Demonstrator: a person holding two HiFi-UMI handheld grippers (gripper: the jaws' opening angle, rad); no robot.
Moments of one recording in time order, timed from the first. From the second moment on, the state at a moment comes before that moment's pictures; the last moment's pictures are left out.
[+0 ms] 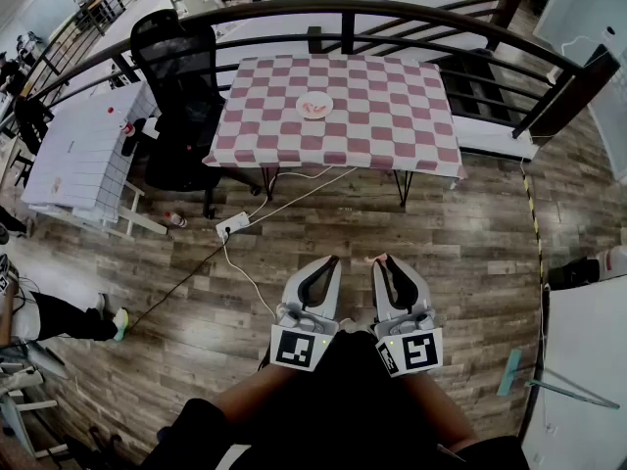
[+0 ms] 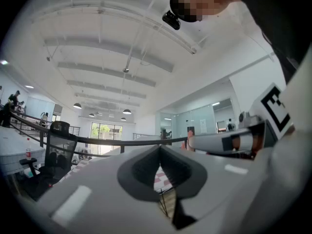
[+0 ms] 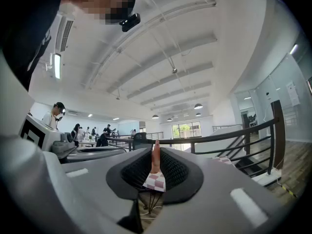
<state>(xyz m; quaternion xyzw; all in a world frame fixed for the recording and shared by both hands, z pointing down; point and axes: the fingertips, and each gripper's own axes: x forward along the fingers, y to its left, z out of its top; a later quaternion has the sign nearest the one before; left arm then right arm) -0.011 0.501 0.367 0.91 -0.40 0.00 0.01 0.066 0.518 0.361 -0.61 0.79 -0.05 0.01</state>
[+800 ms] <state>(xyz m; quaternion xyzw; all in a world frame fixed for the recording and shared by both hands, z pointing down) -0.020 0.417 0.394 0.91 -0.40 -0.01 0.05 0.066 0.440 0.391 -0.61 0.79 -0.08 0.01</state>
